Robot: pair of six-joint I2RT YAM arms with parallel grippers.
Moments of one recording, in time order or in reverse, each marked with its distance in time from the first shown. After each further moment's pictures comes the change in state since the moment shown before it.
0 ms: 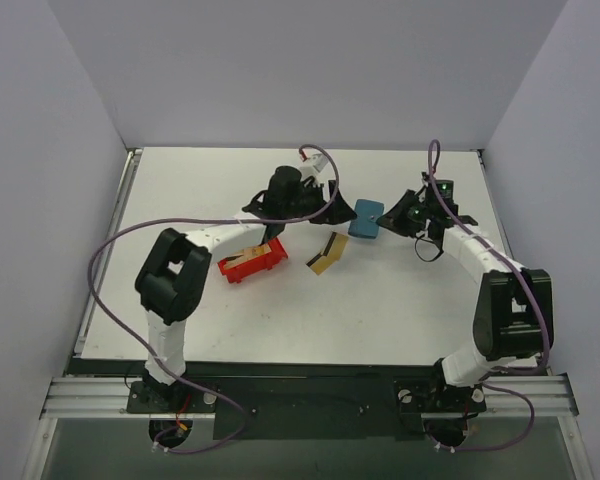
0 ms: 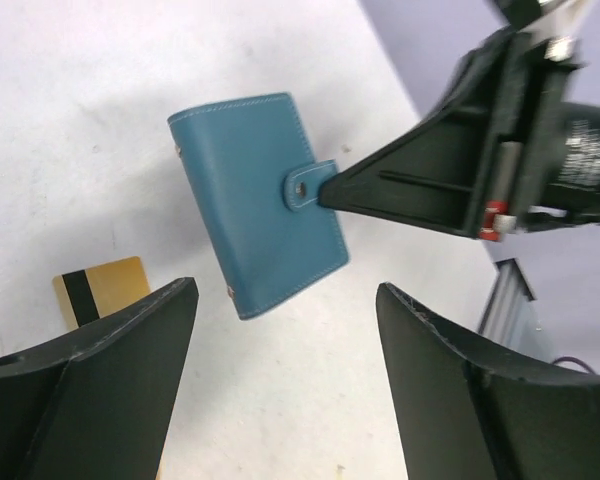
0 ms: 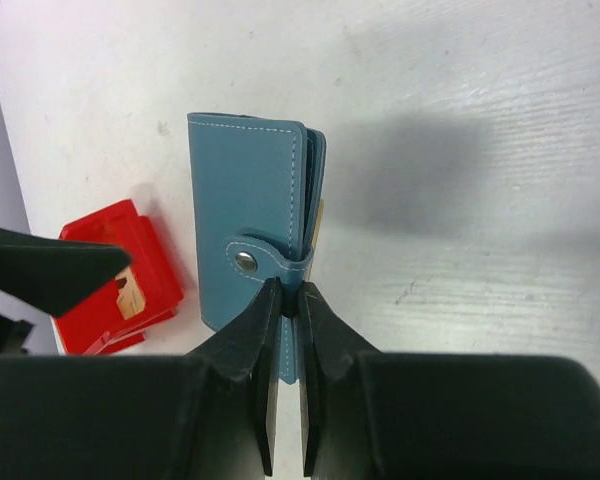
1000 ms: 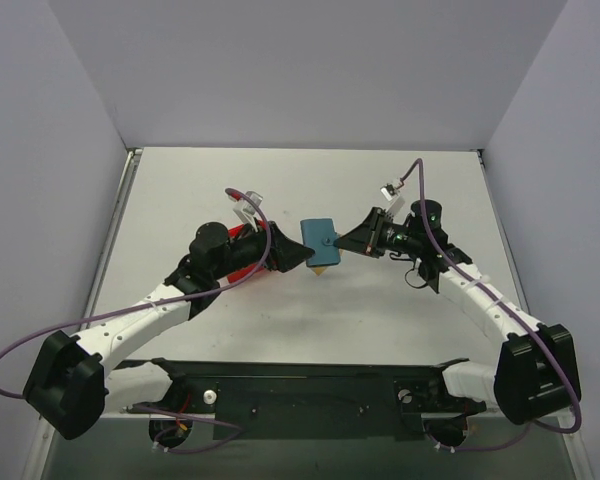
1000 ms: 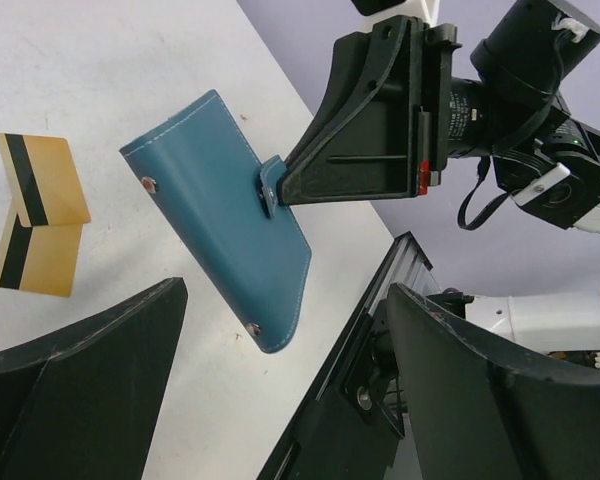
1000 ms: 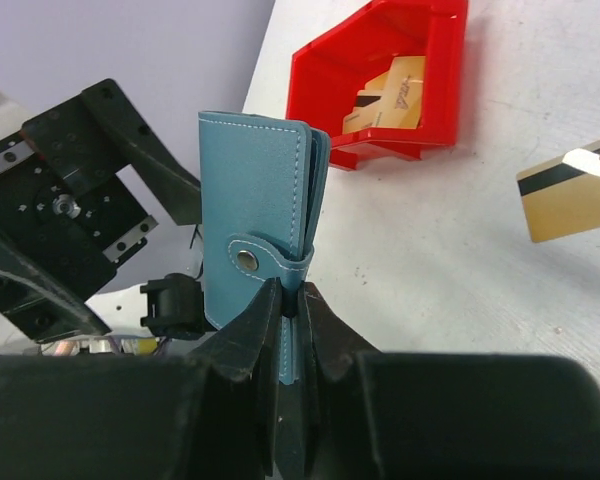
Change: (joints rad) left arm 0.017 -0.887 -0.782 0.191 -0.026 -0.146; right arm 0.217 -0.353 -0.250 0.249 -0.387 0.117
